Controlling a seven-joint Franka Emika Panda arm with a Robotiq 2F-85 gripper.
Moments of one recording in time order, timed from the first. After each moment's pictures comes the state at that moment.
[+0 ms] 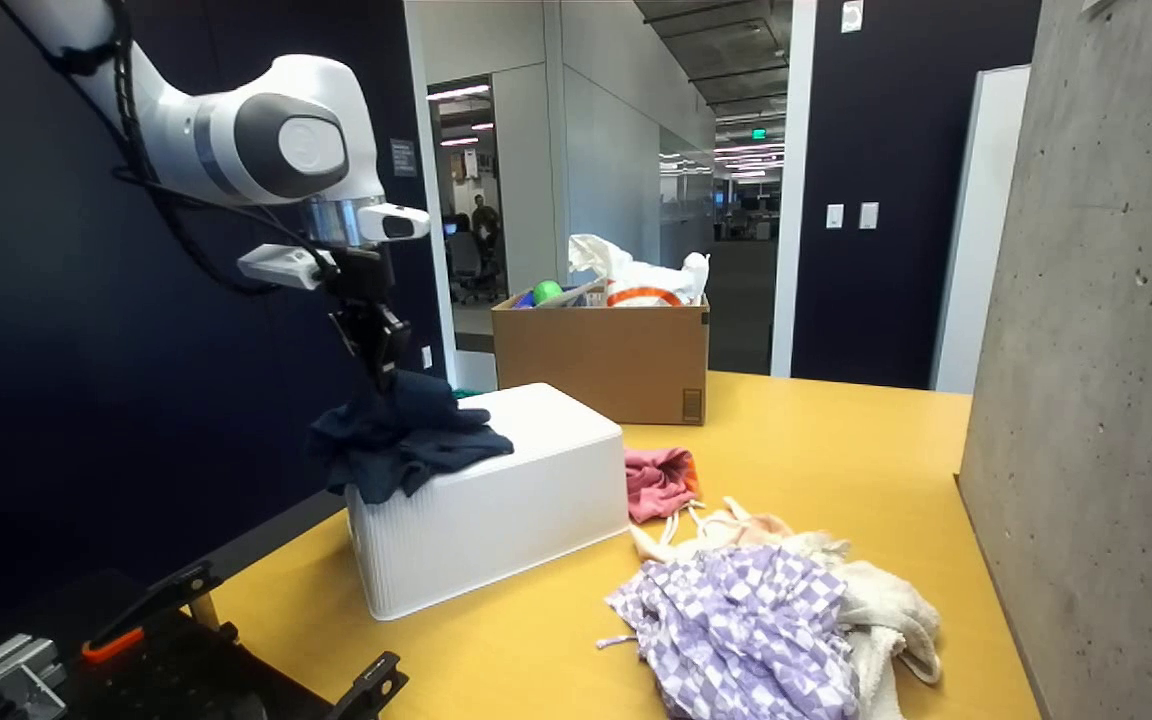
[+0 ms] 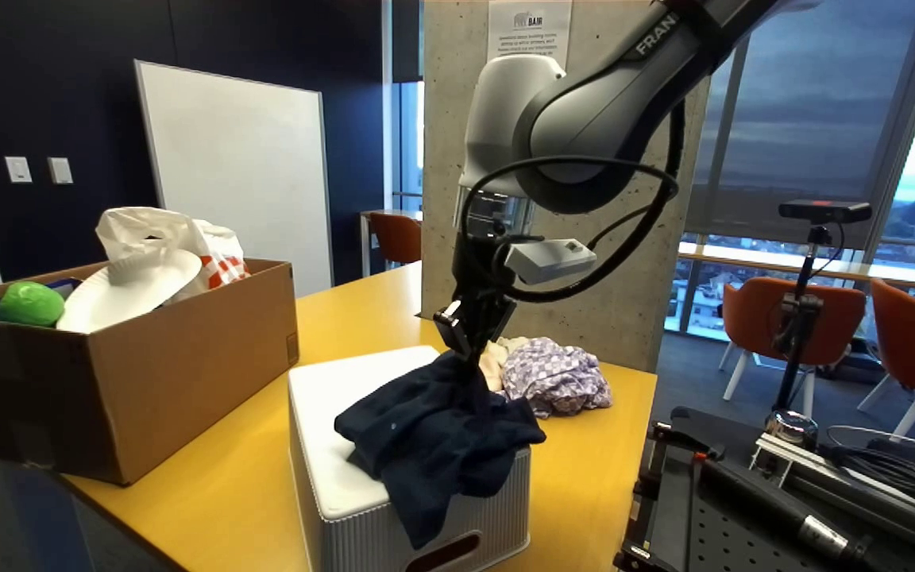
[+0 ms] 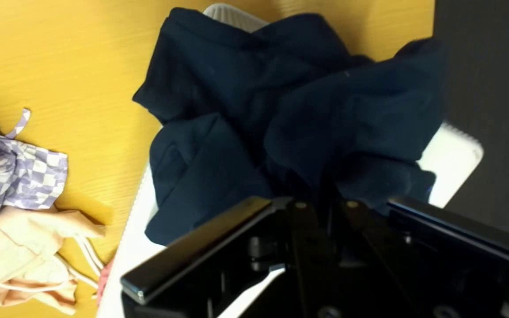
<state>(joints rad) 0.16 0.23 0.04 -2.20 0.00 2.54 0.29</state>
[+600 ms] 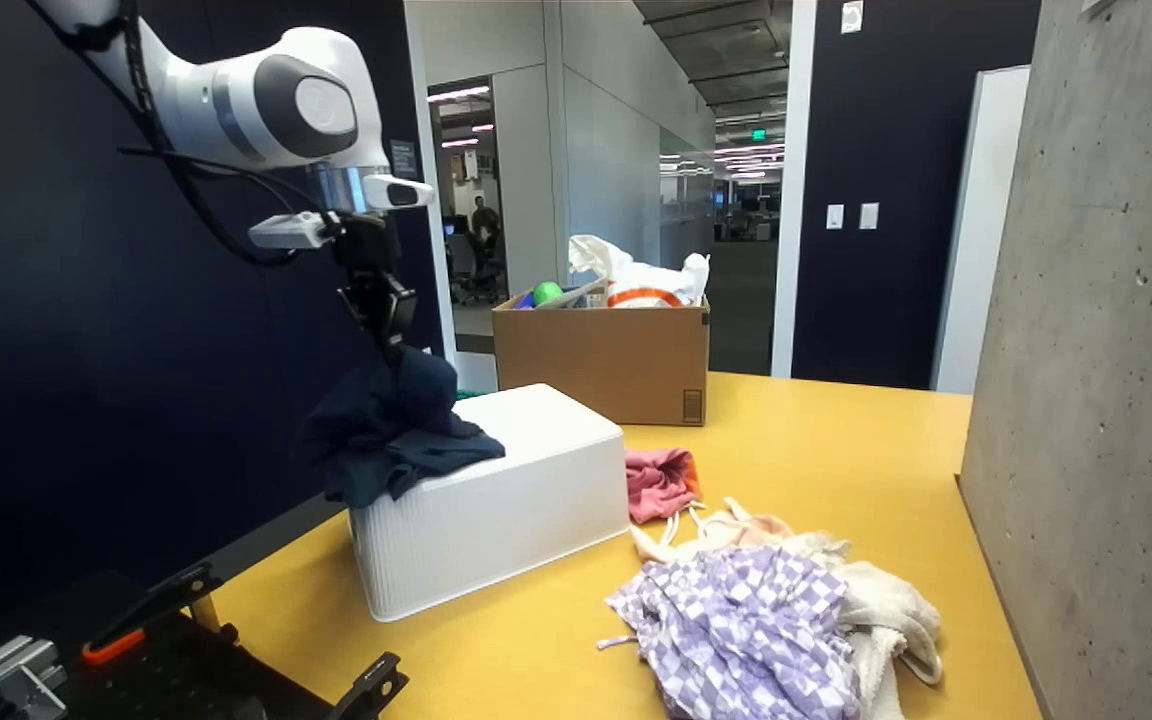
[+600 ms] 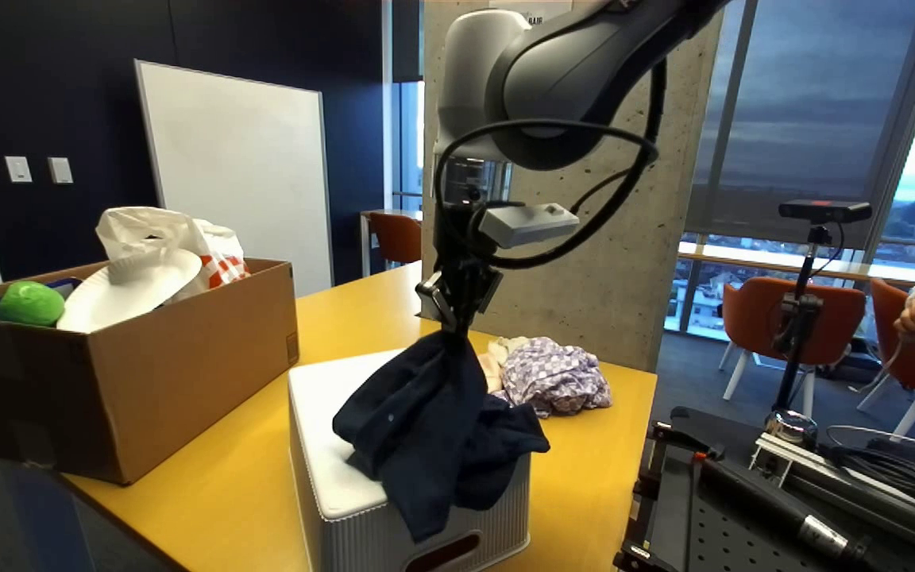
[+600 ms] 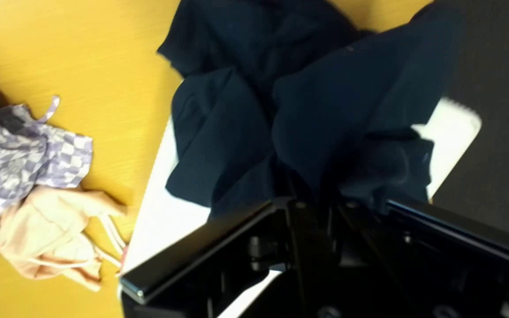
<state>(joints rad) 0.17 0.25 0.02 -2.06 -0.07 2.39 0.36</state>
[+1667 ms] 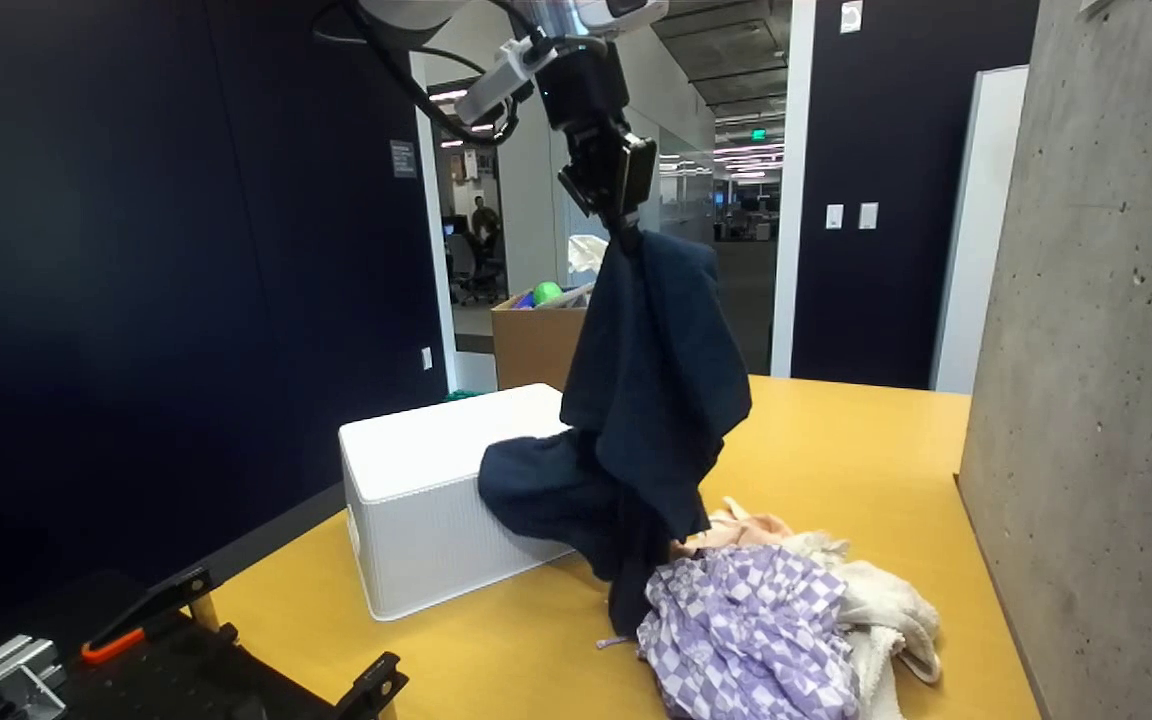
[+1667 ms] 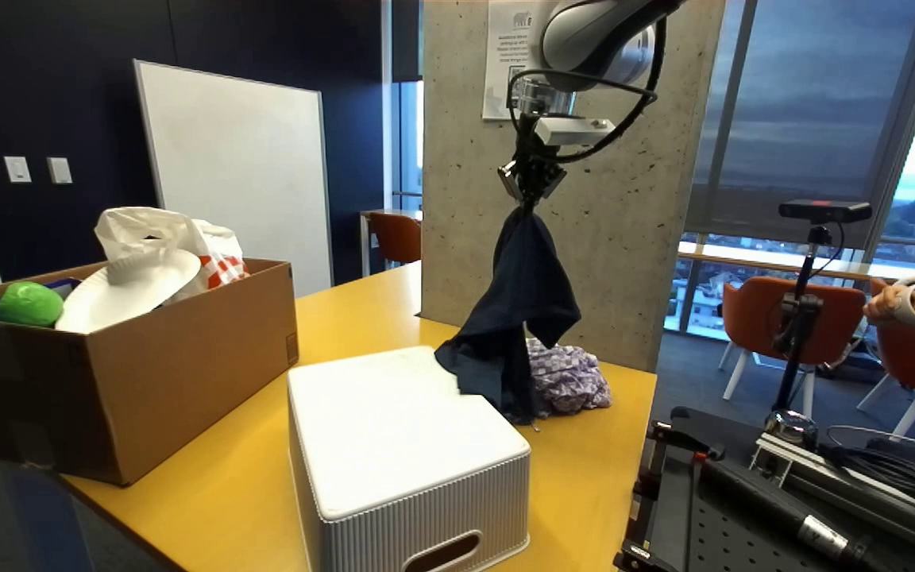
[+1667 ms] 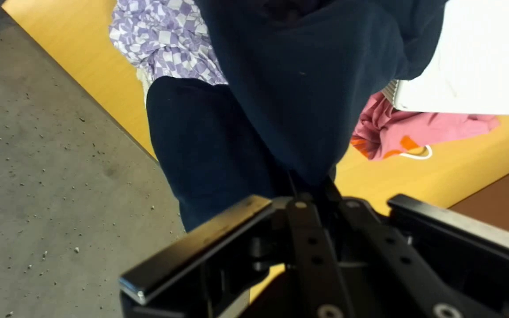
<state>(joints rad) -0.06 0.21 -0.20 -1.84 -0.15 2.29 0.35</state>
